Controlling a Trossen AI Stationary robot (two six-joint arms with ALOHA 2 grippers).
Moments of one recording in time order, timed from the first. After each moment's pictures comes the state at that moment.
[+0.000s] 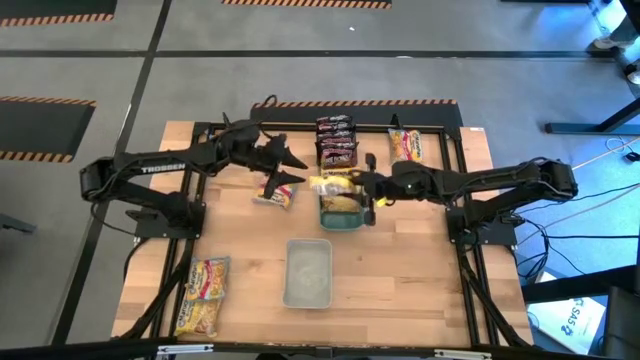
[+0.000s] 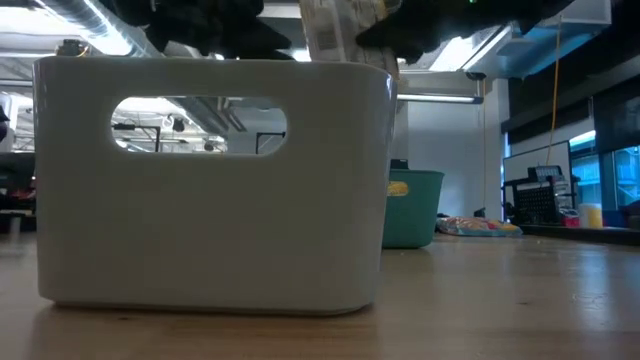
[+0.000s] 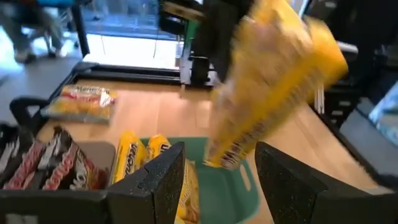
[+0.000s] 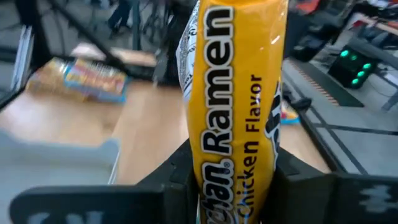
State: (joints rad) left arm 0.40 1.21 0.82 0.09 0.51 0.02; right arm -0.04 1.27 0.81 0.22 0.04 -0.17
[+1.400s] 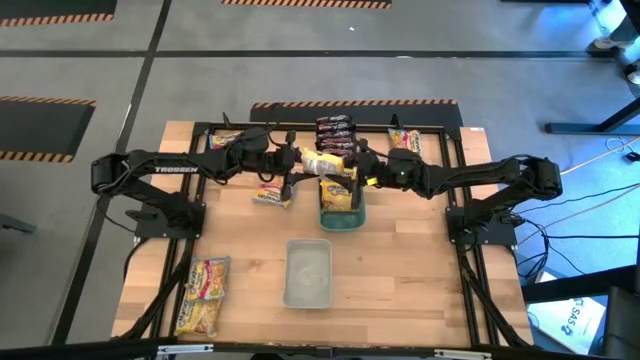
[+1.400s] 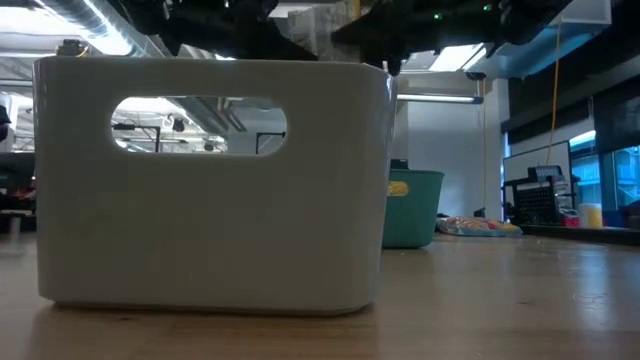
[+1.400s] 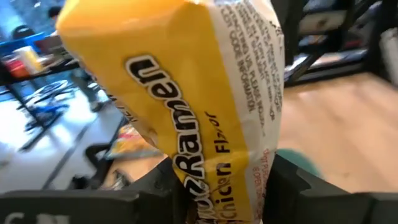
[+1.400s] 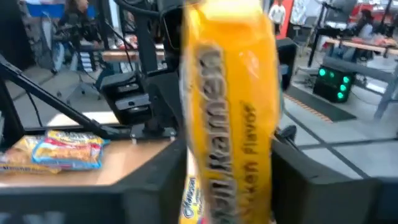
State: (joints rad) left arm 0.32 1.31 0.82 0.28 0.25 0.28; right arm -0.15 1.40 0.81 0.56 -0.02 -0.03
